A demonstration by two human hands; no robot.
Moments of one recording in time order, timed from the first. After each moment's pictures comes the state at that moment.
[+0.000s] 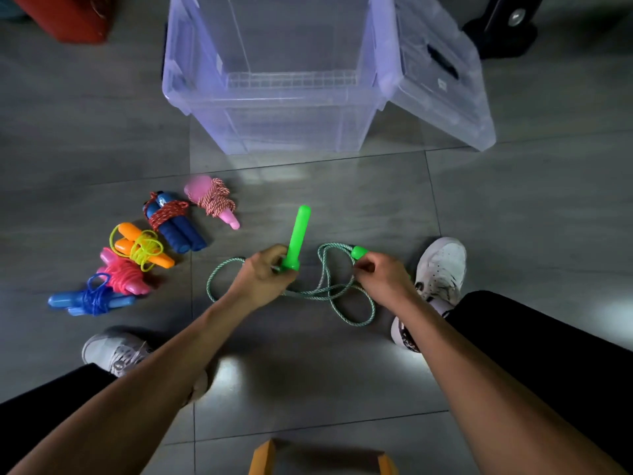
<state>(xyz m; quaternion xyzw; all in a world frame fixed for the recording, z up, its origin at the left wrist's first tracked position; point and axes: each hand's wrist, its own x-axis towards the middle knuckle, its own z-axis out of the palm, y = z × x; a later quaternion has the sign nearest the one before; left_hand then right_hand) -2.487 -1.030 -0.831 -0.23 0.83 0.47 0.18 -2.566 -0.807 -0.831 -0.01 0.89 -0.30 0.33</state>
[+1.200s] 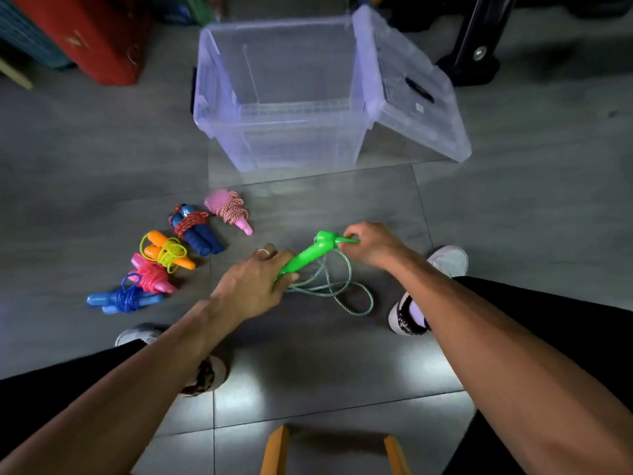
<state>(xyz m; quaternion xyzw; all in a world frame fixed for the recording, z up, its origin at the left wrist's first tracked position) -2.441 -1.032 -0.727 0.02 0.97 0.21 0.10 -2.585 -0.833 -0.757 -0.15 0.91 -0.22 0.33</state>
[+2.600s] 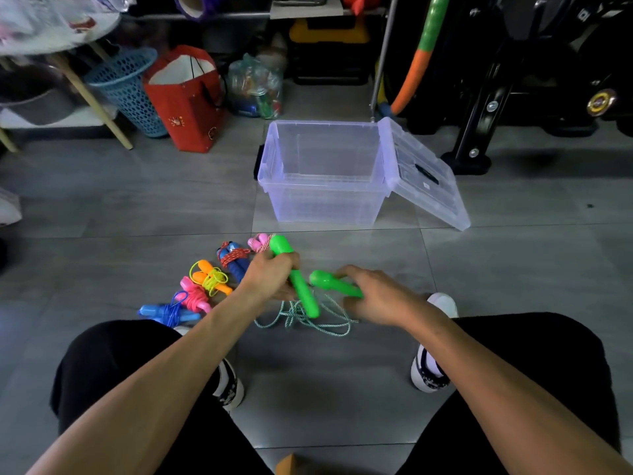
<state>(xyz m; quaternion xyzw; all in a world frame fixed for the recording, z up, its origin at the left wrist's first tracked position) -2.419 -1.030 -0.599 -0.41 0.72 0.56 0.08 -2.483 -0.841 -0.616 -0.31 0.87 -0.24 0.30</state>
